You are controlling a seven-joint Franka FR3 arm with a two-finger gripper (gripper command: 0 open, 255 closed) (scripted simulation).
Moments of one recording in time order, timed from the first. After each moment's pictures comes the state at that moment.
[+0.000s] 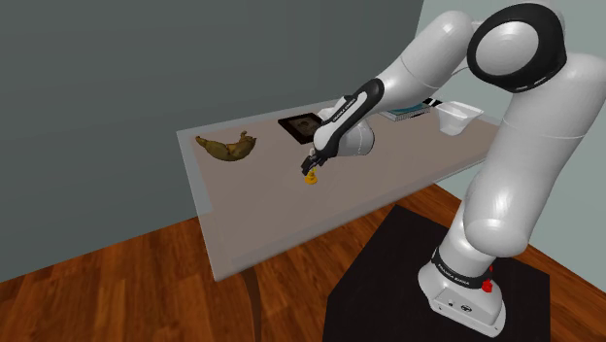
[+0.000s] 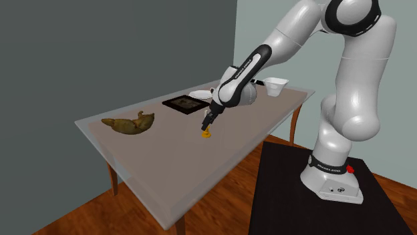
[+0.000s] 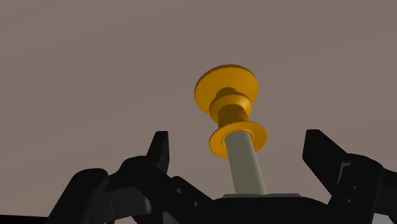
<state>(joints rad) 0.08 0.05 -0.14 -2.54 0.46 3.01 -0.42</state>
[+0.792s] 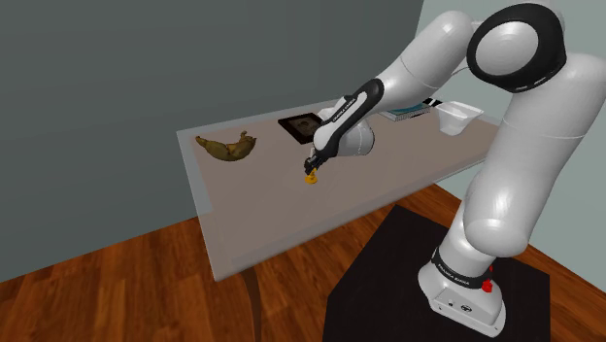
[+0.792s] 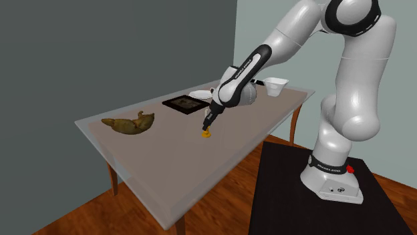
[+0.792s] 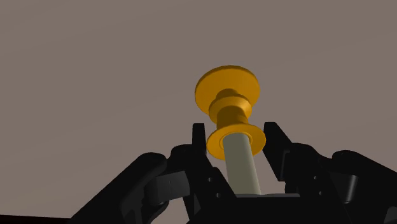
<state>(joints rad) 0.08 0.05 -0.14 -2.54 0.46 3.01 -0.42</state>
